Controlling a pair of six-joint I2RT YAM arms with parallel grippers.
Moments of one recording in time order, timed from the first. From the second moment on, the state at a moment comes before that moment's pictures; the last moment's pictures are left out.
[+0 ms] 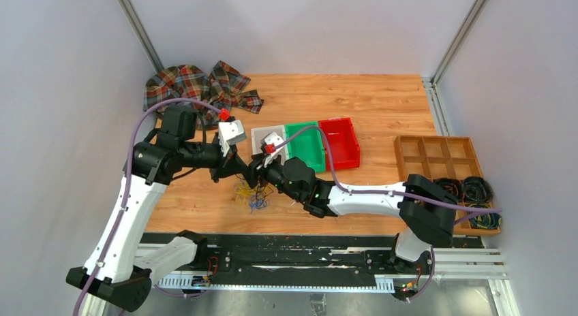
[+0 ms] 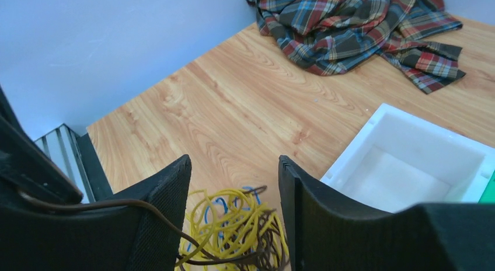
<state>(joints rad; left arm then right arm) -0.32 1.00 1.31 -1.12 0.75 0.50 1.19 1.61 0.94 0.65 0.25 0.19</state>
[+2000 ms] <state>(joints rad) -0.34 1.33 2.33 -0.60 0.27 0.34 1.20 1.55 0.49 0.75 0.42 0.46</state>
